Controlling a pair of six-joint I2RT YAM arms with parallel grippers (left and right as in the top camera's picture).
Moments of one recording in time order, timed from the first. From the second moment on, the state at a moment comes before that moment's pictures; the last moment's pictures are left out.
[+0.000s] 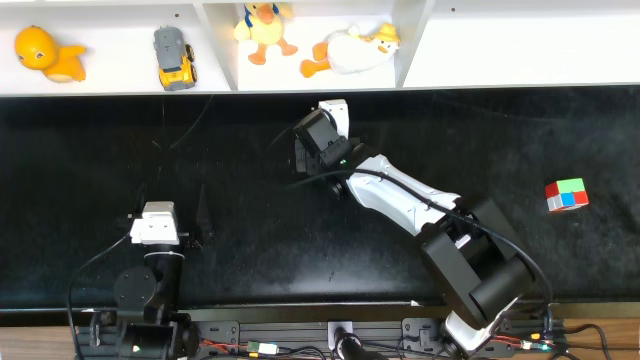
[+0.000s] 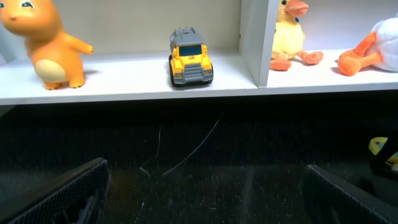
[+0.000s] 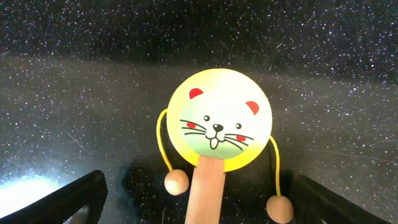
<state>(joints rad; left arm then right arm) -0.06 0.02 0.01 -0.08 -0.06 0.04 0.67 1.88 1.10 -0.27 0.24 0.55</state>
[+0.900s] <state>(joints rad) -0.06 0.02 0.01 -0.08 -0.06 0.04 0.67 1.89 1.14 -0.36 0.17 0.56</state>
